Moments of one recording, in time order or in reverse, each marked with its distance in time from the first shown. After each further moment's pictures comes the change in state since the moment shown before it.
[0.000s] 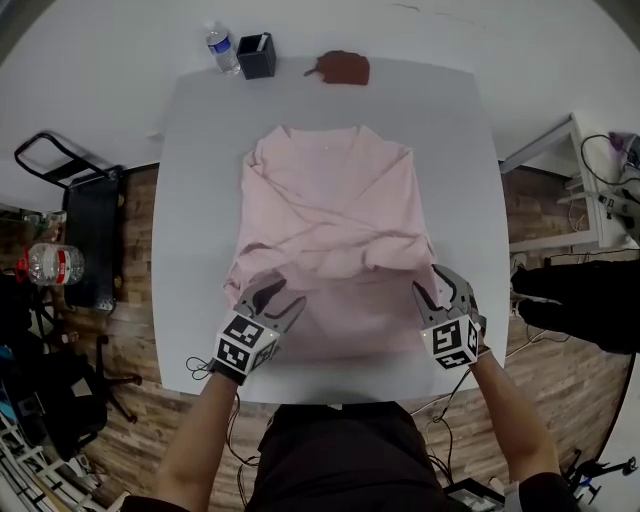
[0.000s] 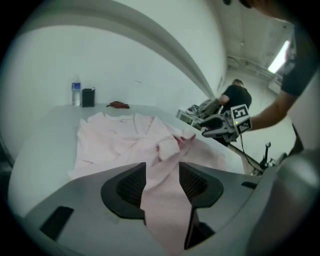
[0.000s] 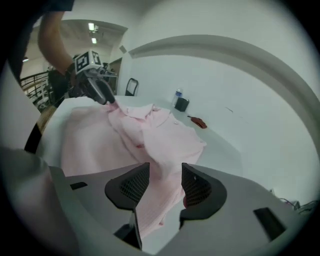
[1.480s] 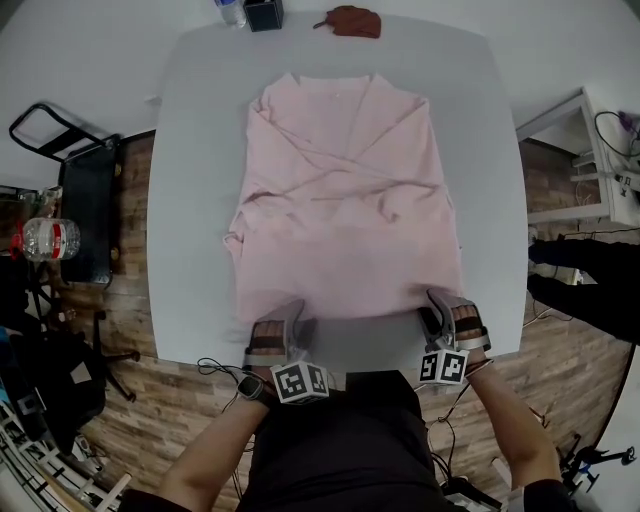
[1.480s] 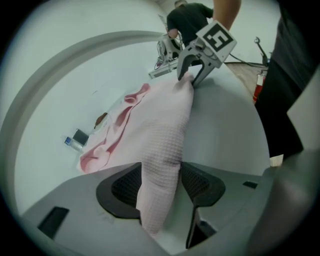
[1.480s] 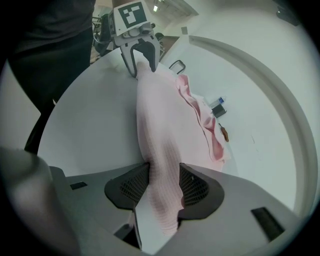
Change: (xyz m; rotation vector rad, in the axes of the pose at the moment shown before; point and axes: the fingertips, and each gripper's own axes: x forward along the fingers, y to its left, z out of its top) left arm -0.009 -0.078 -0.145 0.763 0.344 0.338; right arm -0.036 0.138 -0.095 -0.540 0.139 0.010
